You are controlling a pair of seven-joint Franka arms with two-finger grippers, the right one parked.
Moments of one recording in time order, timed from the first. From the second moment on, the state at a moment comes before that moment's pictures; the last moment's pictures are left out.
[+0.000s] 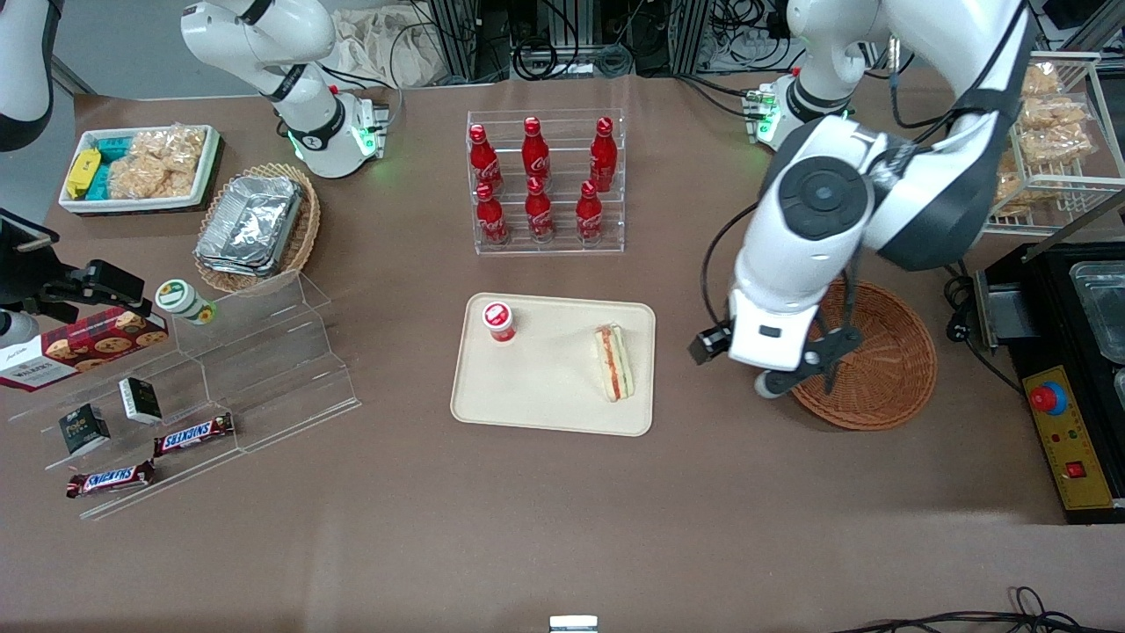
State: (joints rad) arm -0.04 0.36 -0.48 -1.45 0.24 1.78 -1.03
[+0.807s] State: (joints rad) arm -0.10 0.05 -0.04 -1.64 0.05 1.68 -0.40
